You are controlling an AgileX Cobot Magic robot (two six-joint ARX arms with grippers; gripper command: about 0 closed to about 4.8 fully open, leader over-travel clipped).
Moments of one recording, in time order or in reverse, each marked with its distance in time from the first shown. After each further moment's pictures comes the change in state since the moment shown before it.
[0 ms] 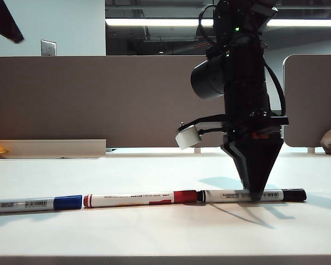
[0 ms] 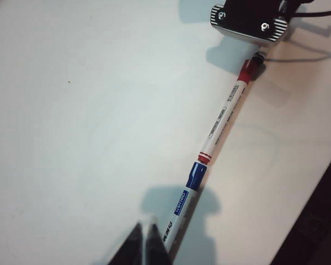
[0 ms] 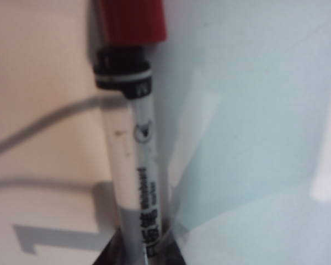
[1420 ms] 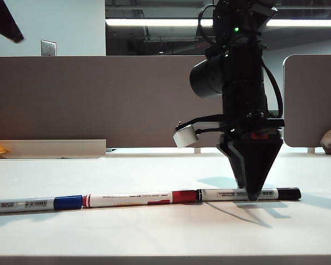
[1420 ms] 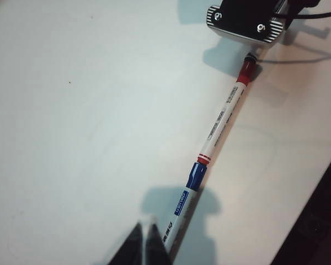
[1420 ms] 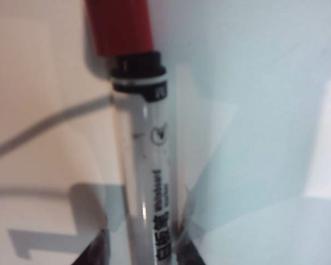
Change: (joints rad) left arm 0.000 -0.001 0.000 0.002 0.000 0.000; right arm 0.001 0.002 0.002 0.024 -0.008 0.000
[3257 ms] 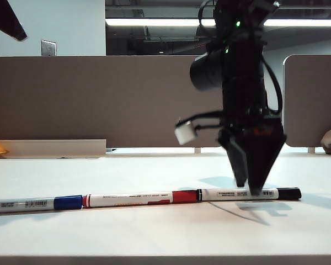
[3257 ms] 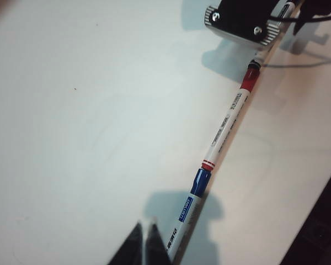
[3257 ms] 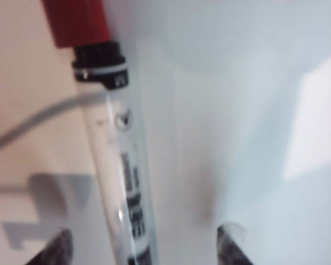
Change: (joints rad) left arm 0.000 0.000 0.000 0.021 0.000 0.000; right arm 0.000 -0.034 -0.001 0.024 0.037 0.035
